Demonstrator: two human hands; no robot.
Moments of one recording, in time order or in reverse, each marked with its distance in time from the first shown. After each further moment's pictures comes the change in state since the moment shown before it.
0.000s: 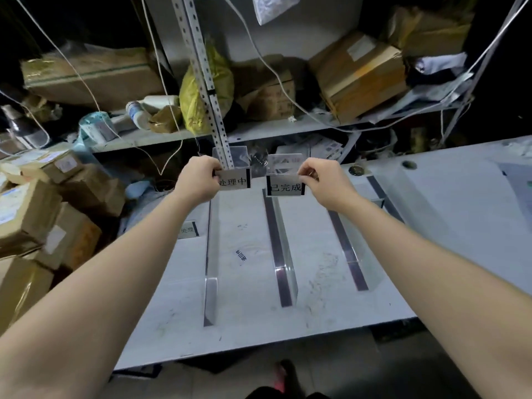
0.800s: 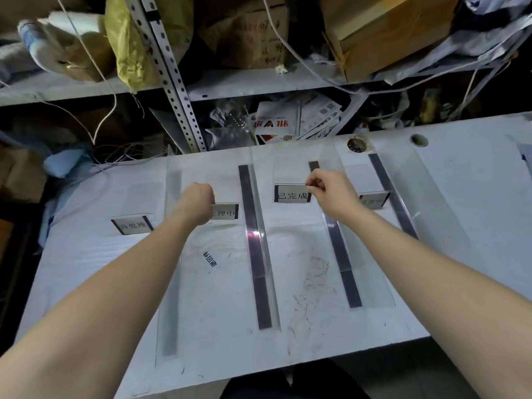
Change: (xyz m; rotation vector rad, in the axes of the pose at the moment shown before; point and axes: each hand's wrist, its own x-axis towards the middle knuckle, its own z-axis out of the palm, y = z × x) left_hand 0.070 -0.049 0.200 0.142 -0.487 -0.175; right_hand 0.064 0.146 0.071 -0.076 -0.165 0.226
